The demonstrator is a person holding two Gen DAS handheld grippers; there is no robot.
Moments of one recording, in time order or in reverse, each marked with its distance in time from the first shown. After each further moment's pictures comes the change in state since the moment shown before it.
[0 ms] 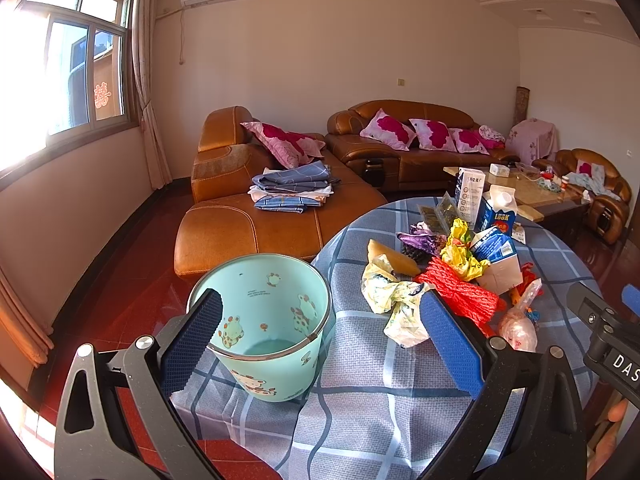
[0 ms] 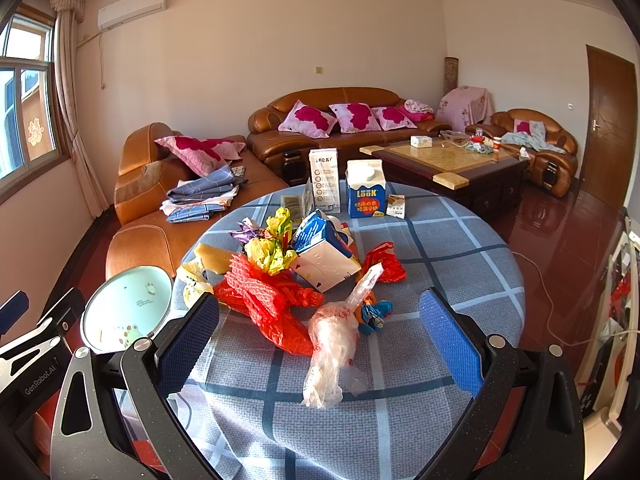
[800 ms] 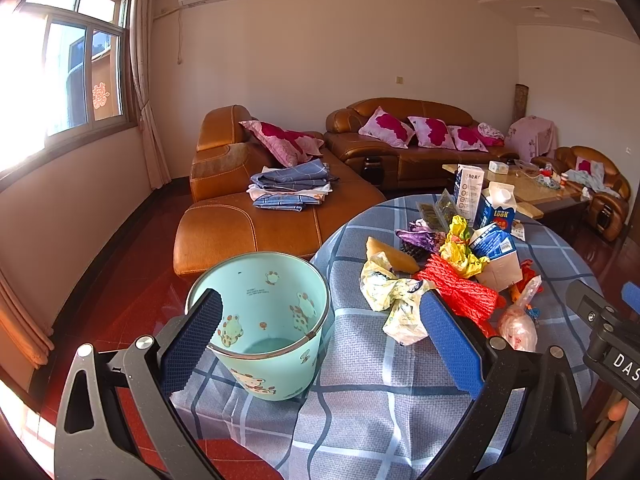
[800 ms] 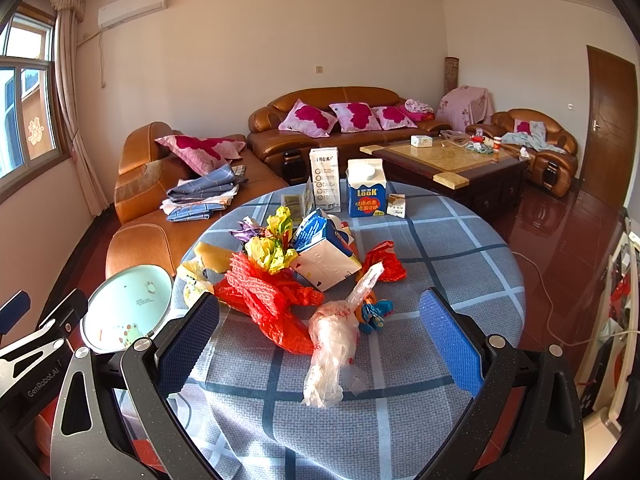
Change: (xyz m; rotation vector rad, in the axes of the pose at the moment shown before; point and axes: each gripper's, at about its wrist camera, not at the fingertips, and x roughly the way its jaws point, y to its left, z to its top) left arm 0.001 -0.001 -0.002 0.001 0.003 -0.001; right arm 0.000 0.000 0.000 0.000 0.001 -0.001
